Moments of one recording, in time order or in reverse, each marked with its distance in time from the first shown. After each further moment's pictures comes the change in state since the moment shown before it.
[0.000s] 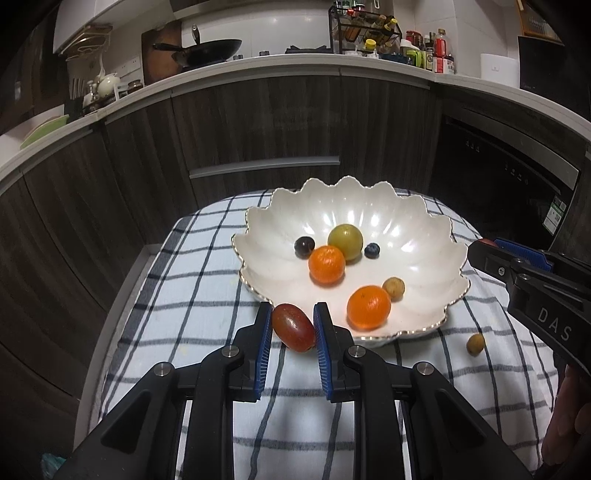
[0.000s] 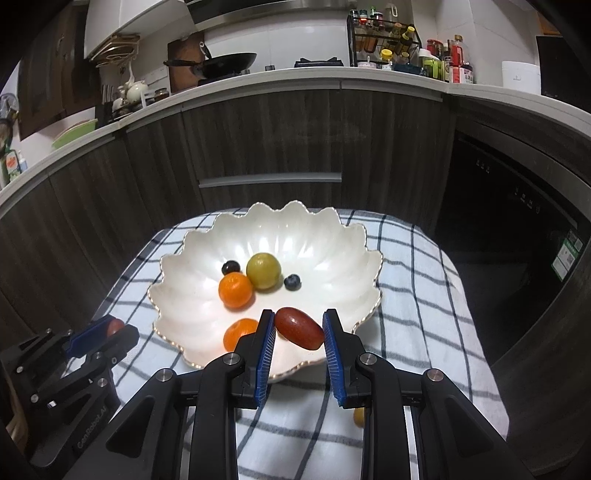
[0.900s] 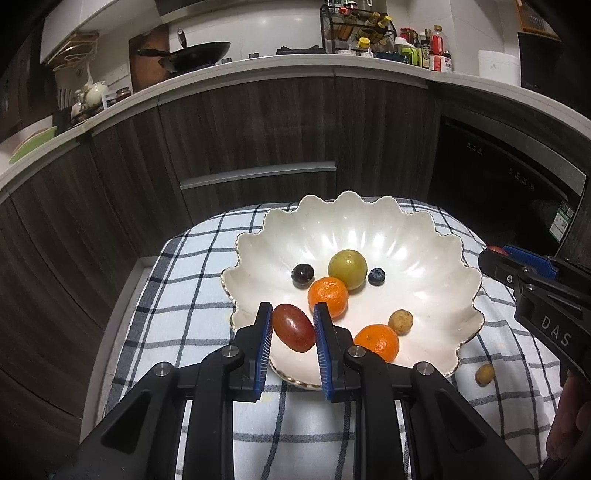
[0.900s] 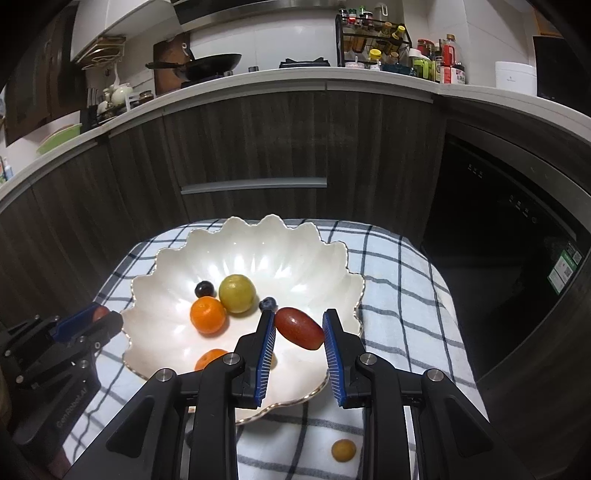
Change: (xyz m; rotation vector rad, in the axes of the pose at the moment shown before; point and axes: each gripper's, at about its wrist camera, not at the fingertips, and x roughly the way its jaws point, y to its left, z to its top) left arm 0.030 -0.001 0.035 0.039 -0.002 -0.012; right arm 0.025 -0.017 0.024 0.011 -0.002 -0.050
